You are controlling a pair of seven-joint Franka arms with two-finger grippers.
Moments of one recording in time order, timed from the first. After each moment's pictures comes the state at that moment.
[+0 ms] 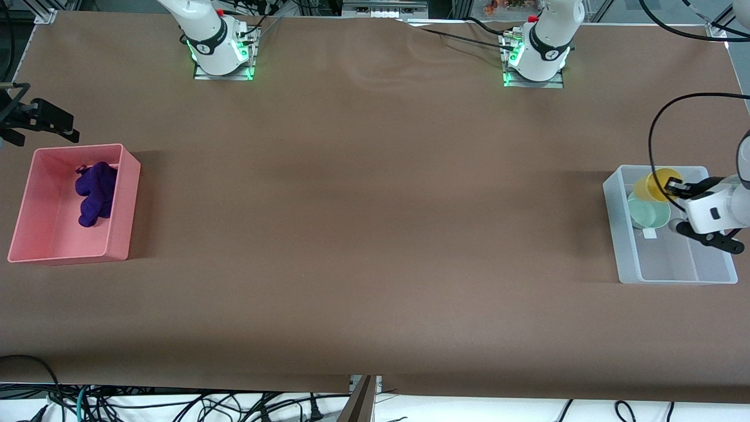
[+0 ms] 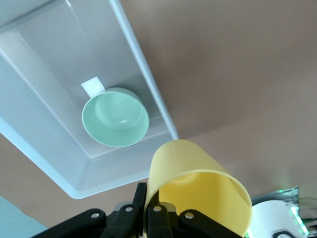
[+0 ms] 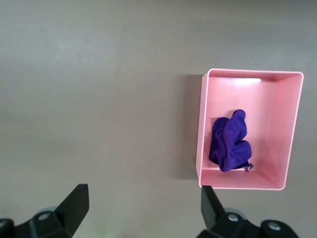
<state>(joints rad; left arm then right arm) 0.44 0.47 -0.29 -1.47 0.33 1.48 0.51 -0.05 0.03 -0.01 -1.54 -0.02 1.53 -0.18</state>
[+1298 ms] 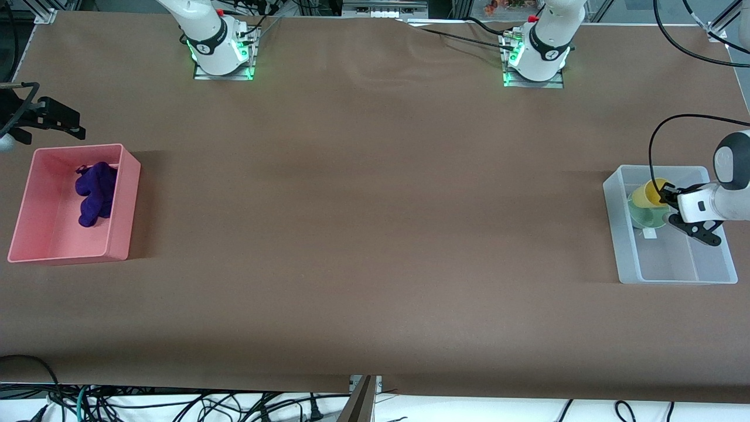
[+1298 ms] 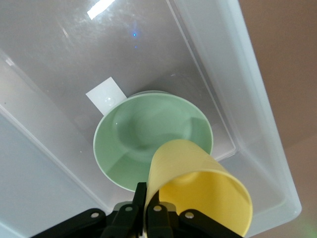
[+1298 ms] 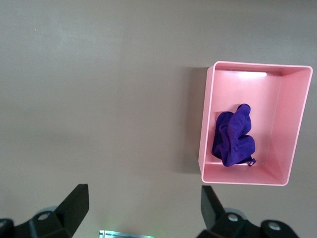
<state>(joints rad) 0.63 0.51 -0.29 -1.78 0.38 1.95 0.67 -0.02 0.04 -0.03 -1.54 -0.02 1.50 -0.17</state>
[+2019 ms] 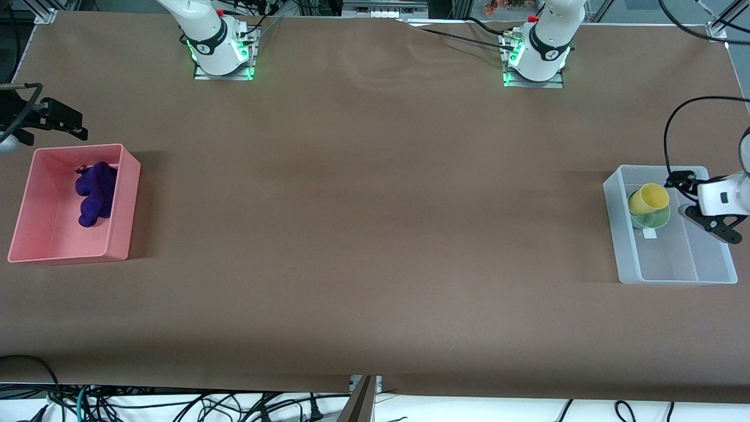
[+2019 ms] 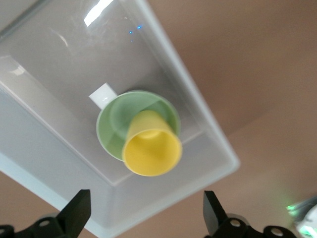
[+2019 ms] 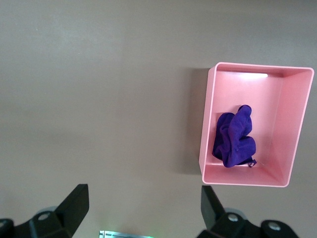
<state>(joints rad) 0.63 0.40 -0.39 -1.67 0.33 1.70 0.72 -0.01 0.04 -0.03 -1.54 -0.02 1.50 -0.17</state>
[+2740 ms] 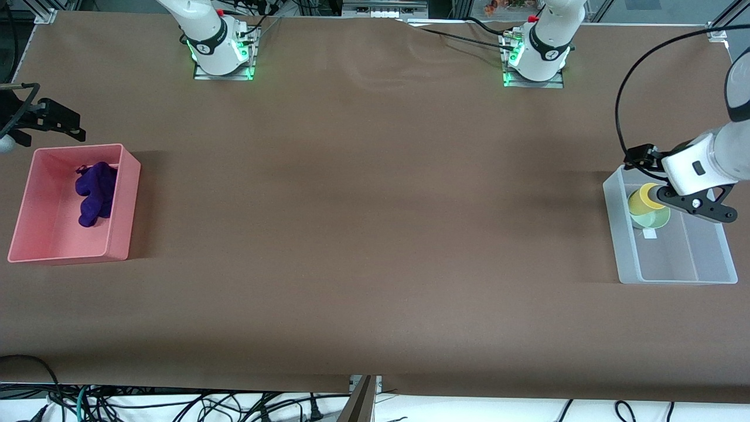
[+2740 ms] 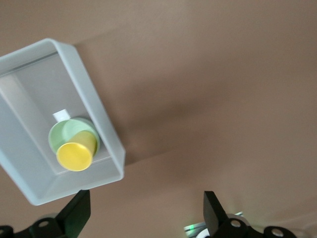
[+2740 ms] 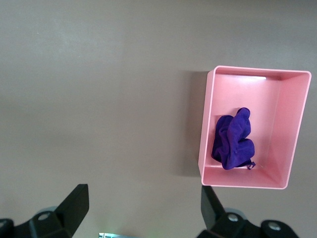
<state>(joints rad) 0.62 0.26 -0.70 -1.52 0.18 1.46 0.23 -0.01 0.05 -0.04 -1.52 -0.02 1.51 -0.17</state>
